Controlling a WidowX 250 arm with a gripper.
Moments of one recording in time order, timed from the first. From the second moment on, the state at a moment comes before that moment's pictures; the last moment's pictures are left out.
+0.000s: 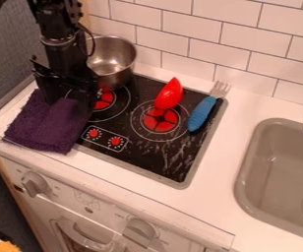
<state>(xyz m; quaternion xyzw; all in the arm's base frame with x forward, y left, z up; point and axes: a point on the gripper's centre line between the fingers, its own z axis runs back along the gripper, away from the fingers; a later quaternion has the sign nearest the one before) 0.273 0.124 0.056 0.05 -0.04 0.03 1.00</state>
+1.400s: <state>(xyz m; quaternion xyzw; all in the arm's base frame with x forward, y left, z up) 0.391 0.021 0.025 0.03 -0.02 0.00 1.00</state>
